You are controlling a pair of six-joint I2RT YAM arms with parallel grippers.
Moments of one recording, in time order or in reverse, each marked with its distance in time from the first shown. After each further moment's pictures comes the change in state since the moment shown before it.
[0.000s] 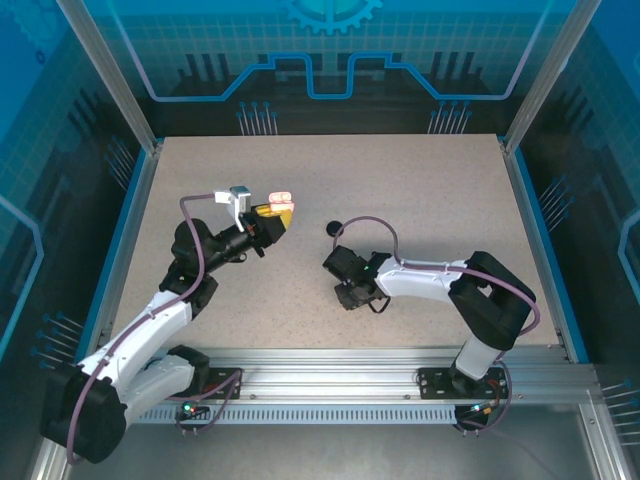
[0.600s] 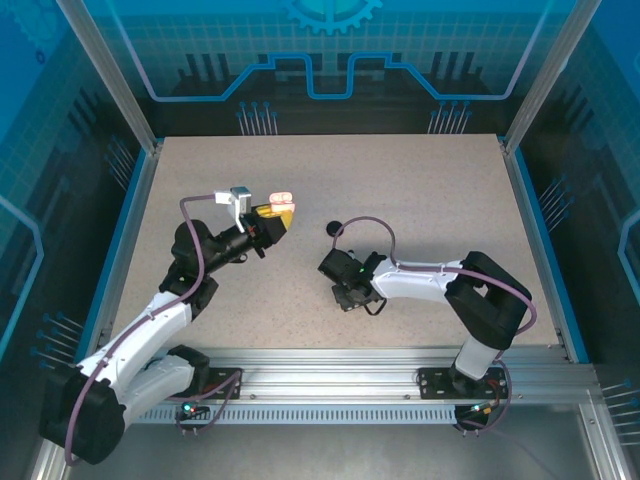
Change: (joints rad) left arm -0.012 -0.006 0.000 0.000 -0.007 0.003; right arm 0.032 0.019 0.017 -0.011 0.039 0.106
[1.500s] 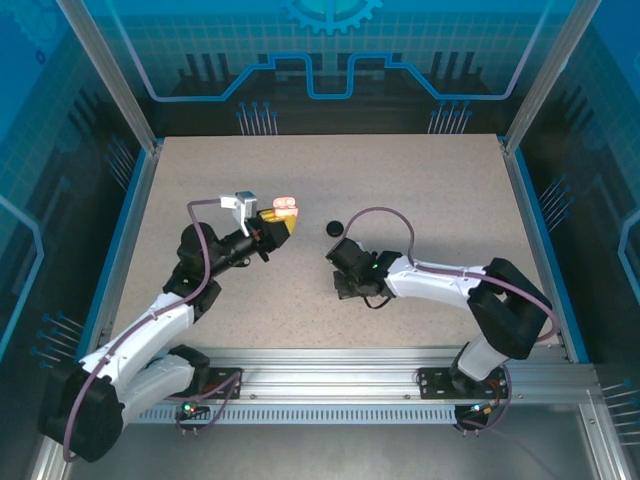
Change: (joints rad) left arm -0.032 0.011 -0.029 0.001 -0.041 0.026; right arm -0.044 -0.094 -0.027 0.105 -0.027 0.111
